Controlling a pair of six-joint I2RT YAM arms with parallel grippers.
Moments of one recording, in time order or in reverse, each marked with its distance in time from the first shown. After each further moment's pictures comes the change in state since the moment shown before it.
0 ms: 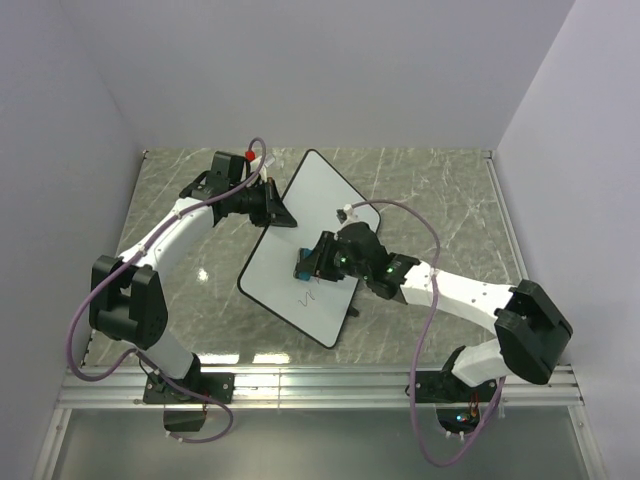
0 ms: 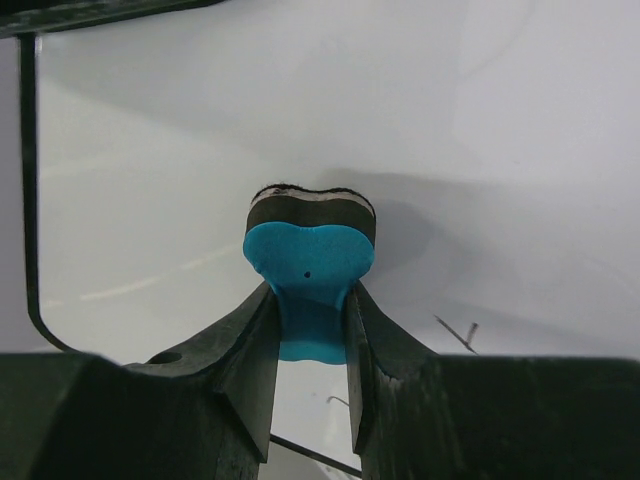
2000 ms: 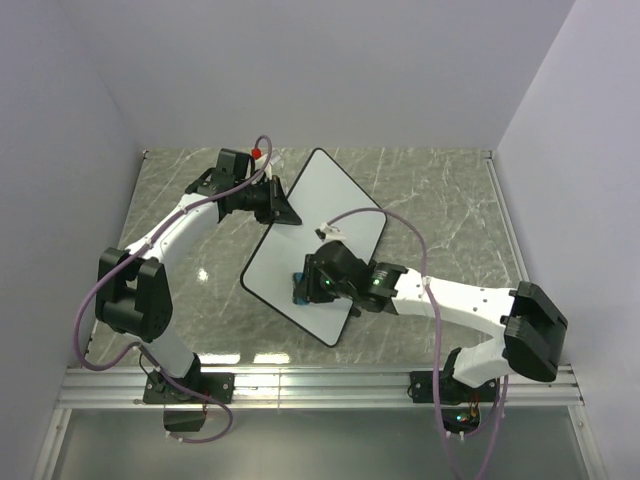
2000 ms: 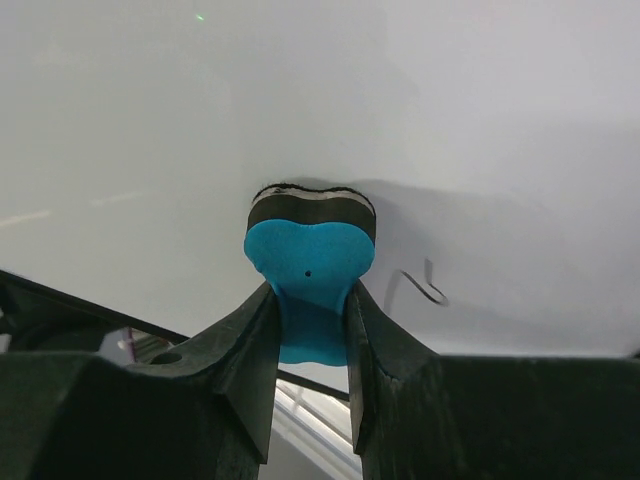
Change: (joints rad) left arm -0.009 0.050 0.038 0.015 0.030 0.007; right arm 0.193 -0.028 0.051 -0.273 0.195 -0.056
